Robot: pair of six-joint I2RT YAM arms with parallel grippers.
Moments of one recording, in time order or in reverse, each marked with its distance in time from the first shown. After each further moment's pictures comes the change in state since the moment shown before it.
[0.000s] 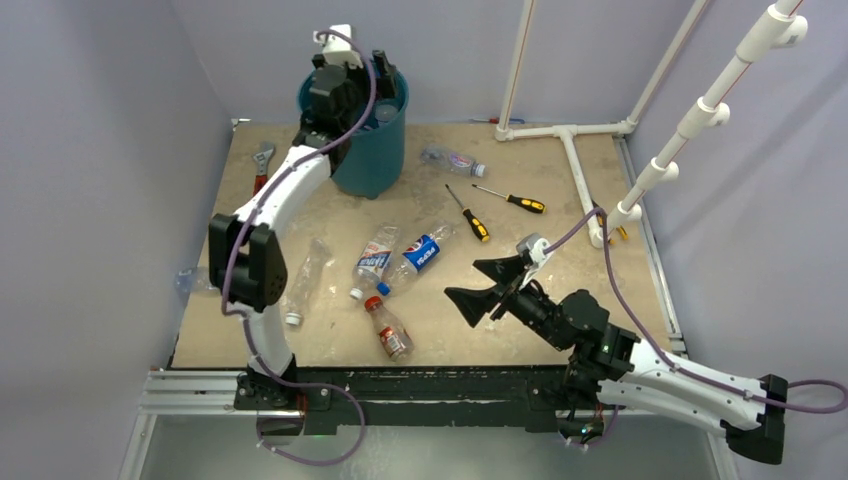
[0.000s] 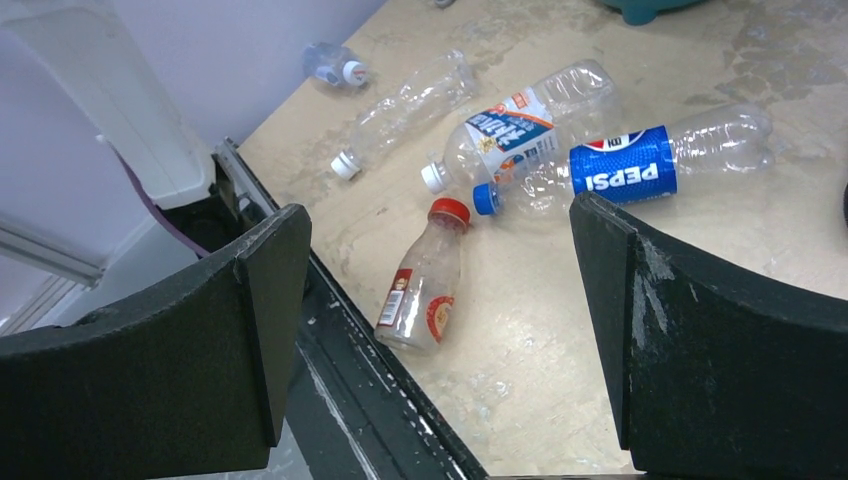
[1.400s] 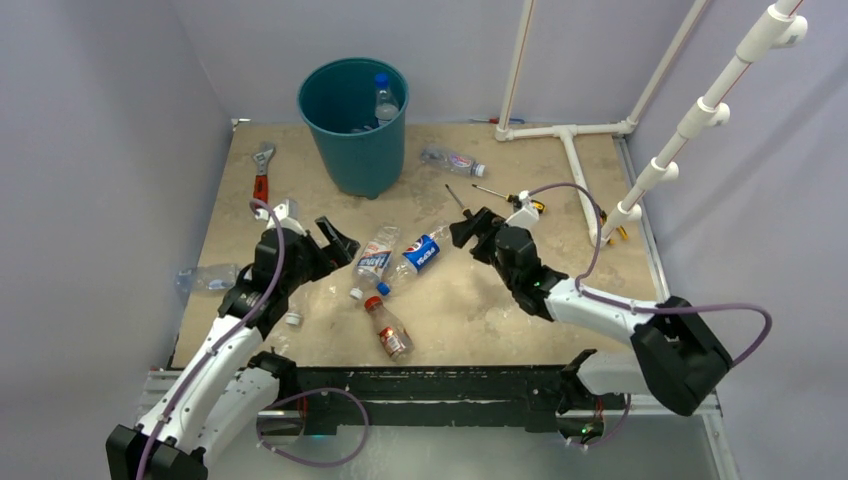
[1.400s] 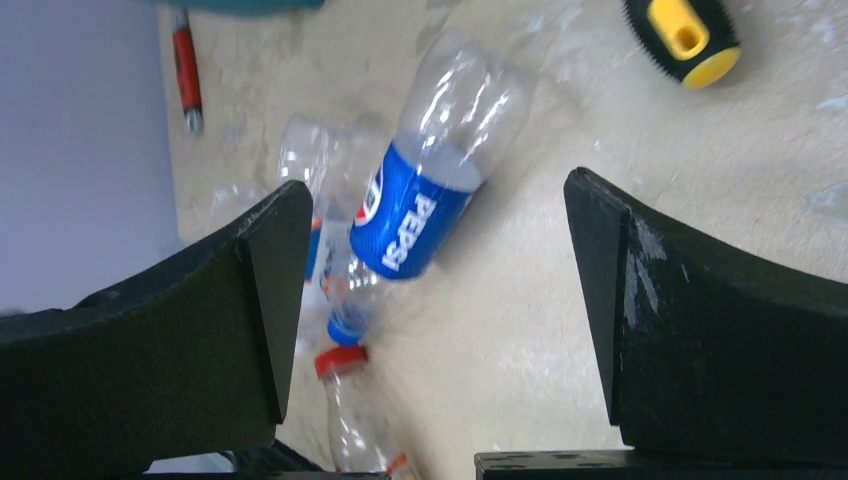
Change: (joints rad) left arm 0.000 -1.203 -1.156 -0.591 0.102 -0.534; right arm -0.427 0.729 0.098 0.185 0.056 0.515
